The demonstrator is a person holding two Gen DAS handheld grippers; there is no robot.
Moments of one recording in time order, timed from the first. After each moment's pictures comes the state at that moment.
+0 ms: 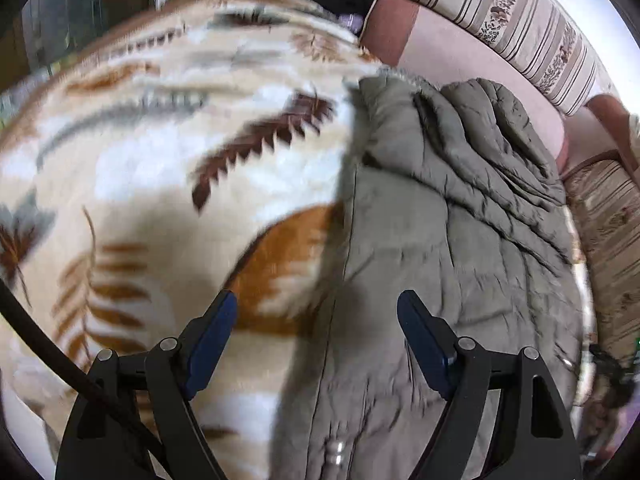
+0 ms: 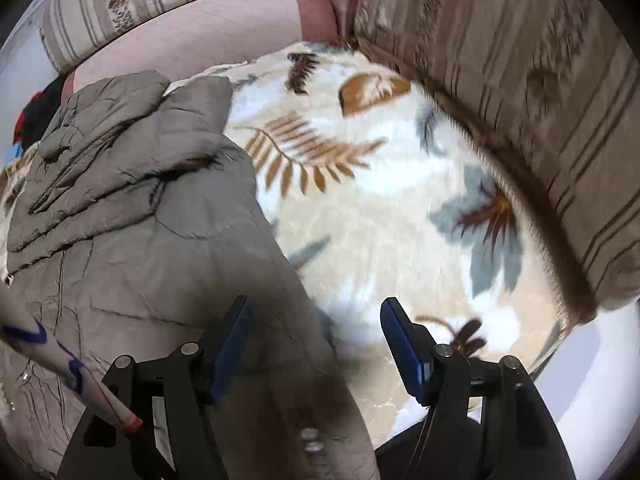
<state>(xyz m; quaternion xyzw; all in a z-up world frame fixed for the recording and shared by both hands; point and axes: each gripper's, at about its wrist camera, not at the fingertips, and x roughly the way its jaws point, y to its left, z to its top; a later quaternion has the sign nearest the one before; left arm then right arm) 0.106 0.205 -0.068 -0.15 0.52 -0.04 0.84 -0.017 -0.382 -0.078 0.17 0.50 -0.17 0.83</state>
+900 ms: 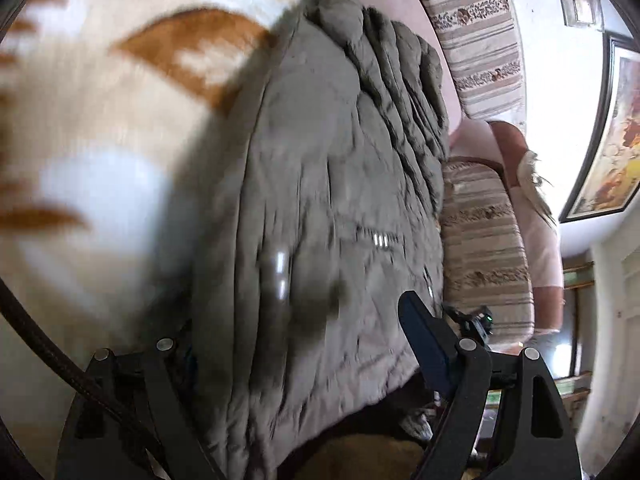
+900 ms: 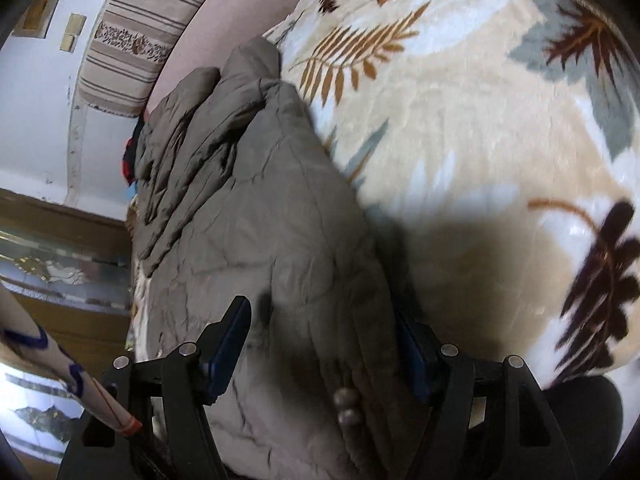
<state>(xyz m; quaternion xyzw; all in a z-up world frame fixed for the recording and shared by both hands) 0.021 0.206 -0.139 -0.39 0.55 -0.25 0.69 -0.044 -0.409 -0.137 0.43 0.49 0.07 0.76</state>
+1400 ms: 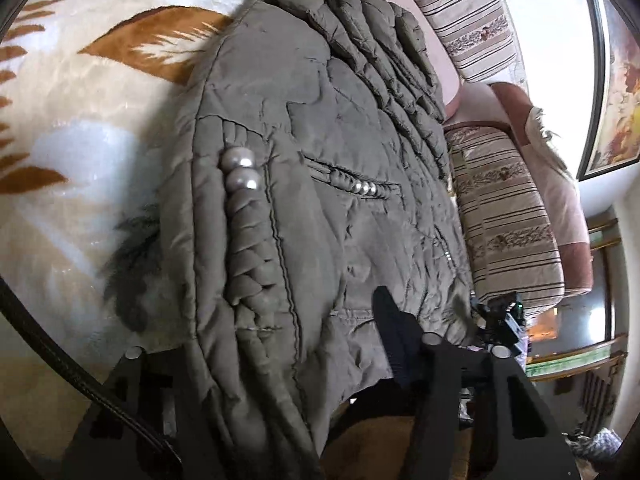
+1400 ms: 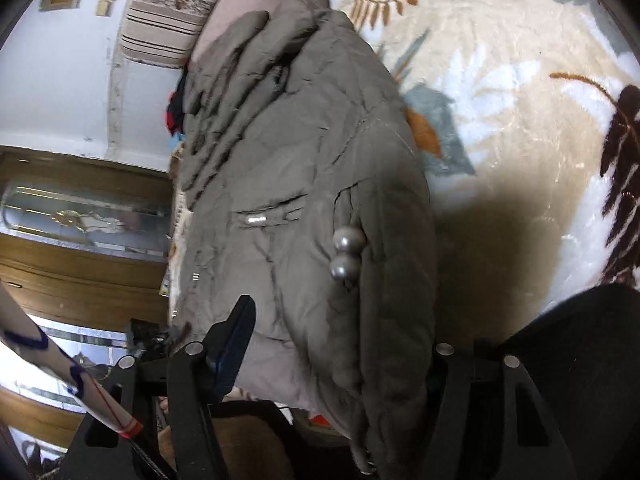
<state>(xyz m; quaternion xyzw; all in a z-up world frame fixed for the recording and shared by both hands) 0.004 0.170 -0.122 -0.30 0.56 -0.25 0.73 -0.086 -0.374 -0.138 0.44 0.49 0.17 0.74</state>
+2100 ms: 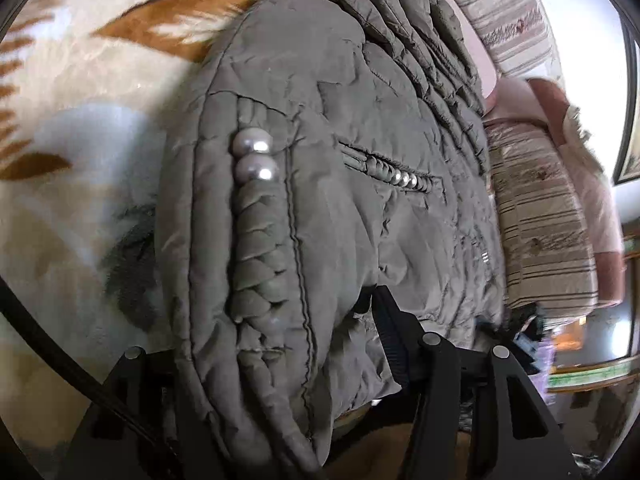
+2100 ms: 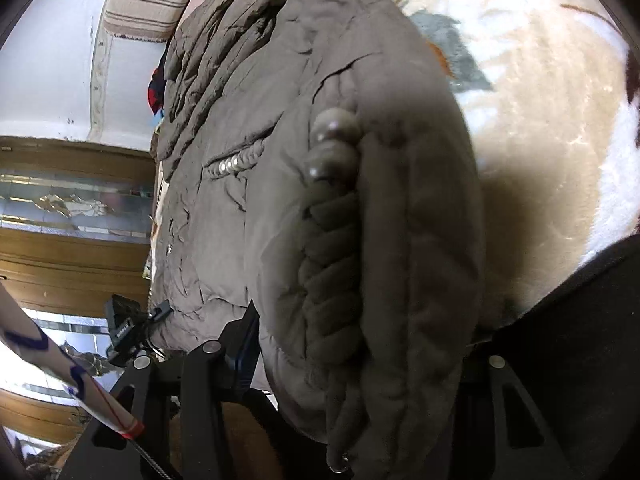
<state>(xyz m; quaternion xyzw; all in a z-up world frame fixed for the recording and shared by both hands) 0.009 0.154 -0.129 -0.25 0.60 -0.19 0.74 -0.078 -0.331 -0.163 0.40 0.54 0.15 0.72</state>
